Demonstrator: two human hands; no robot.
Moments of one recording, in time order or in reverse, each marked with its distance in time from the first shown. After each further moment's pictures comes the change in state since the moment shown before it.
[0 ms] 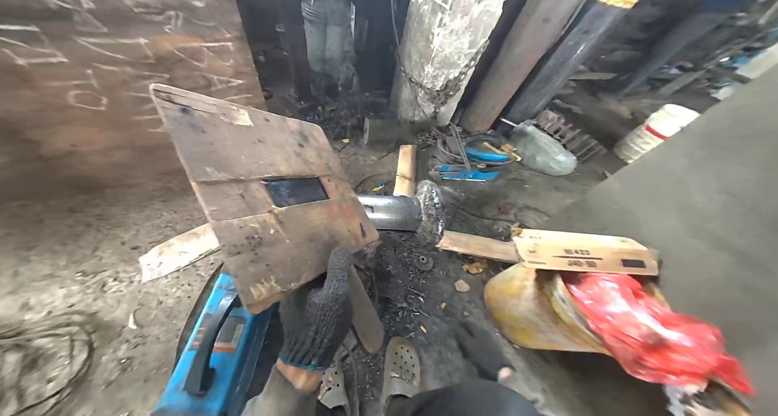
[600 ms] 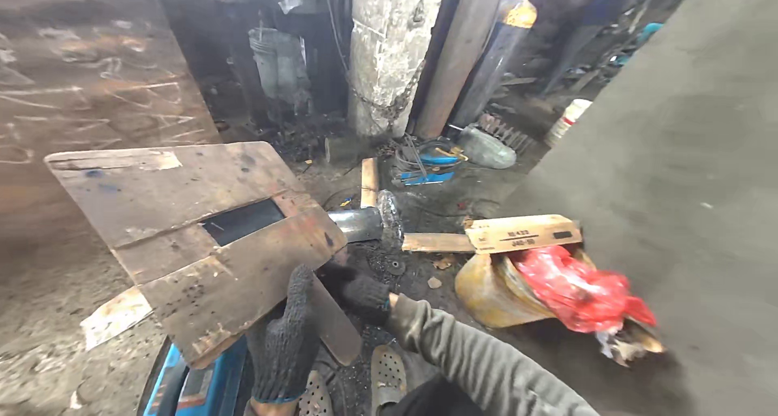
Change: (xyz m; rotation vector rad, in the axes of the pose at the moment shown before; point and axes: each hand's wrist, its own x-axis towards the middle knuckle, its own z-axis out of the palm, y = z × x) left_hand -0.018 0.018 0.011 -0.199 0.063 0.000; right_hand -0.071 -0.280 0.002 0.483 -0.490 -0.613
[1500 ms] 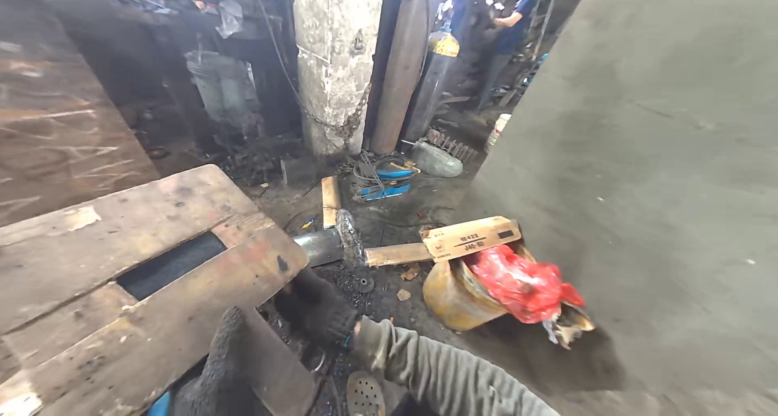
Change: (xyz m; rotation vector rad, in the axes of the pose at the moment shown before) left_hand 0.009 -0.013 -0.019 -0.152 -0.123 -0.129; right_hand 0.000 -0.014 -0.006 -0.099 0.261 -0.220
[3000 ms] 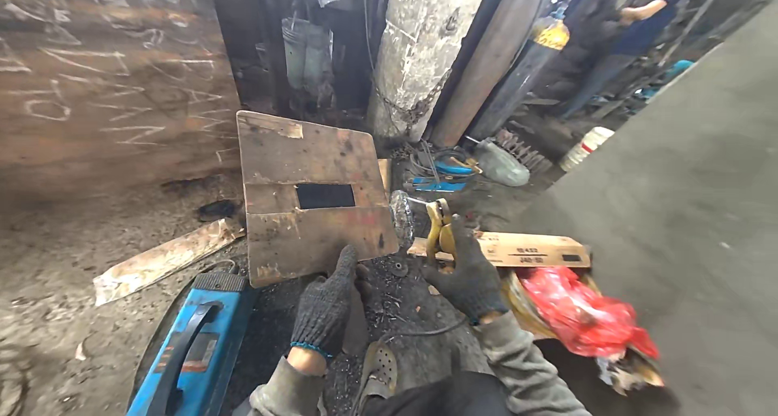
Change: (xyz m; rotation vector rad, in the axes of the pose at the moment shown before) left_hand -0.005 0.023 0.033 0.121 -0.275 -0.501; right_hand -0.062 0.019 -0.126 -1.081 0.478 0.203
